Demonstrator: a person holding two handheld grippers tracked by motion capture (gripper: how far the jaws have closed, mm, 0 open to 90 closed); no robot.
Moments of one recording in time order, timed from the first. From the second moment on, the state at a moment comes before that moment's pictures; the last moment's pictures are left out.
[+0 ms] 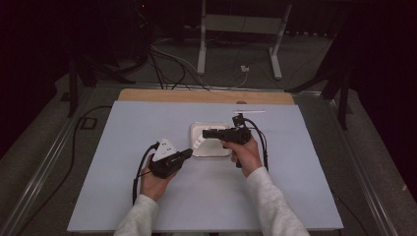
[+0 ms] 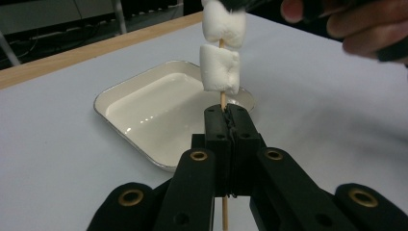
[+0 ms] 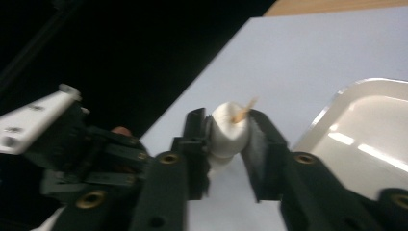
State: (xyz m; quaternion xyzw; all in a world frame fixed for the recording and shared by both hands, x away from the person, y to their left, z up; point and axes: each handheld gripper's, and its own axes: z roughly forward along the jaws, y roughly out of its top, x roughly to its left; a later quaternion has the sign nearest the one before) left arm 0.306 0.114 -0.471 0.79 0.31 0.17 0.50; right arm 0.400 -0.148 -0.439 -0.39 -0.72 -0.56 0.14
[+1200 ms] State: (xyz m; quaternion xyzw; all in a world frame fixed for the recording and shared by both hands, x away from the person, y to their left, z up) left arm 0.305 0.116 -0.476 0.80 0.30 0.20 0.48; right arm 0.399 -0.163 -0.434 -0.43 -0.69 -0.57 0.13
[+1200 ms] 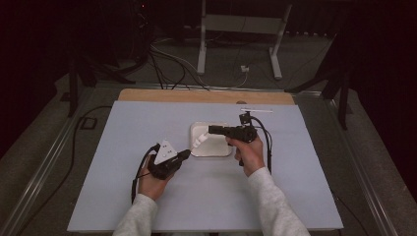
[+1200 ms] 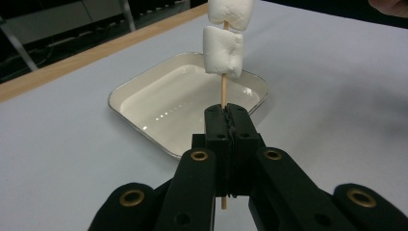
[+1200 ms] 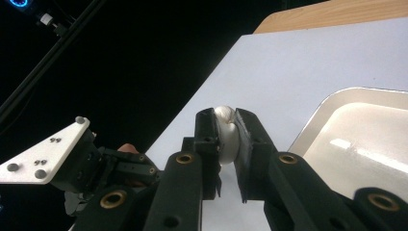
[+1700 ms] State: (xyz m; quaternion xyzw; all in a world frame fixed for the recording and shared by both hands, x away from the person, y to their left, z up) left arm 0.309 0.133 -0.482 0.80 0.33 0.19 0.47; right arm 0.403 -0.205 -0.416 -0.45 -0.64 -0.62 0.09
